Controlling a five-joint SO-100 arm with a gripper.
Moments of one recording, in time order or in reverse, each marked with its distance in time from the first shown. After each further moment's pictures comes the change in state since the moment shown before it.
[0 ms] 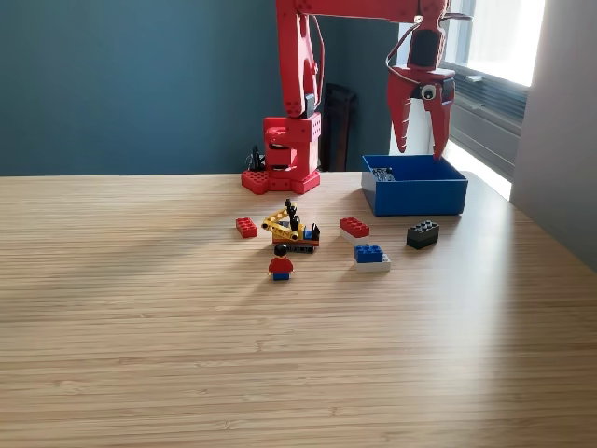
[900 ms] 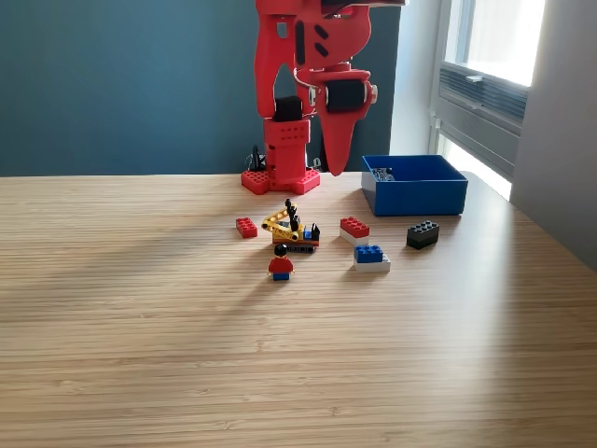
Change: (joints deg) arm 49.8 0.0 -4.9 -4.1 -7.2
